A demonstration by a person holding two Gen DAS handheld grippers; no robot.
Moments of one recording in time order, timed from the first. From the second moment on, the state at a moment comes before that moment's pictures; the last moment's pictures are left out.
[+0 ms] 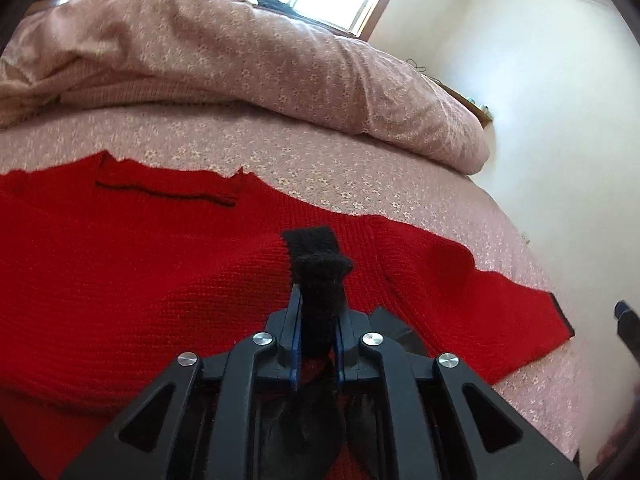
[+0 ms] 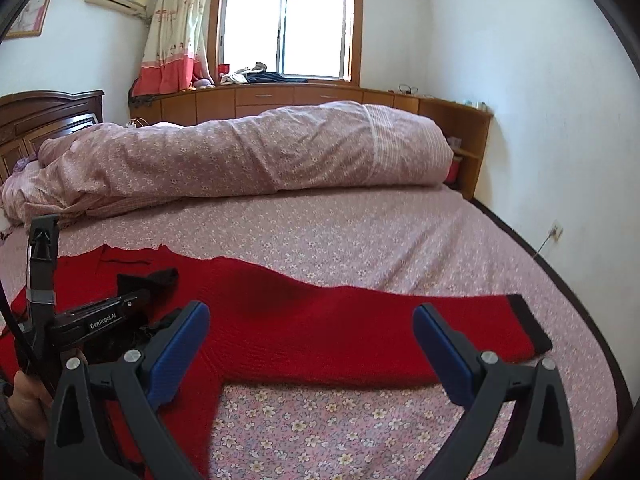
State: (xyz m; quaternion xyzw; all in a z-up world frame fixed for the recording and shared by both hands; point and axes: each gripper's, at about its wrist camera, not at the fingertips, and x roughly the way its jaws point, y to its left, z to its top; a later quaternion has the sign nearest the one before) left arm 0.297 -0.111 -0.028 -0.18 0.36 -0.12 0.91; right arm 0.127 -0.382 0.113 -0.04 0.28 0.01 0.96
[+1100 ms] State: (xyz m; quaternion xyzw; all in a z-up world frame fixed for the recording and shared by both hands) left arm 0.246 -0.105 0.000 -0.16 0.39 -0.20 0.88; right arm 0.129 -0.467 0.102 0.10 0.32 0.00 0.94
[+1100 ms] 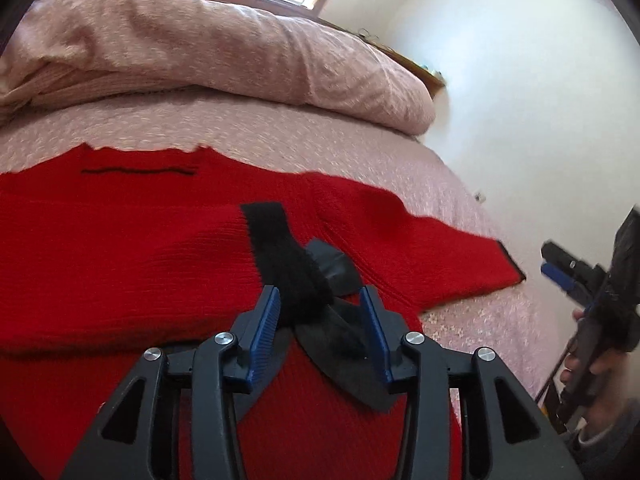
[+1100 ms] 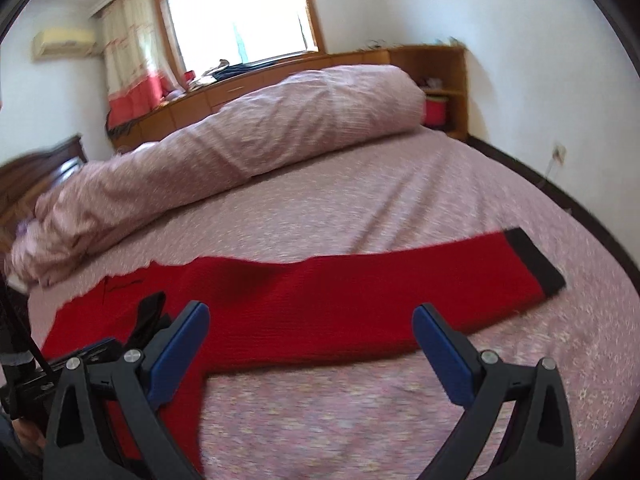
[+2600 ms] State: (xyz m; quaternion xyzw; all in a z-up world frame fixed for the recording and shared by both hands) left arm 0.259 -0.081 -0.029 -0.14 0.37 -0.03 0.92; right arm 0.182 -0.720 -0.025 0.57 0.29 -0.04 0.77
